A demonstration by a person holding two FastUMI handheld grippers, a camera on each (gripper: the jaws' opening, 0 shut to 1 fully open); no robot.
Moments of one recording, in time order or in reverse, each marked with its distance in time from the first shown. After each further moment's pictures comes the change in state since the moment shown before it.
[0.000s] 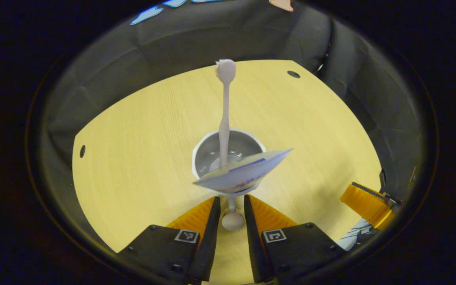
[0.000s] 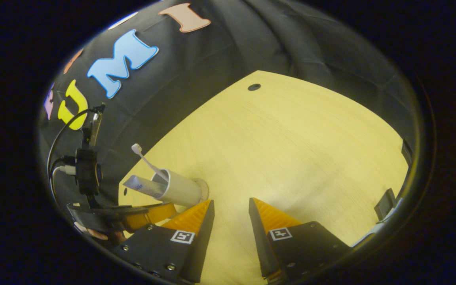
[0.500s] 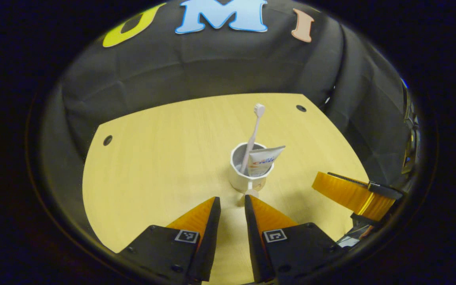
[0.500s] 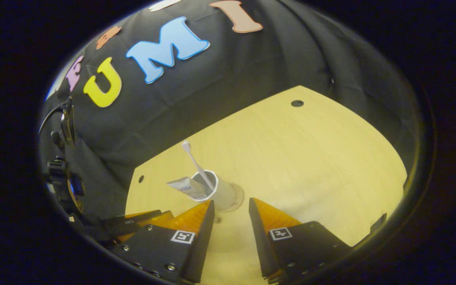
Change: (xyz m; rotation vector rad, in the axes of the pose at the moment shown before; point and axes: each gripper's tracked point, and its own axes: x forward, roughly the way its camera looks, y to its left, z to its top) left arm -0.092 0.036 -0.001 -0.141 -0.272 0.068; right arm -0.017 0.084 0.019 -0.243 -0.048 0.132
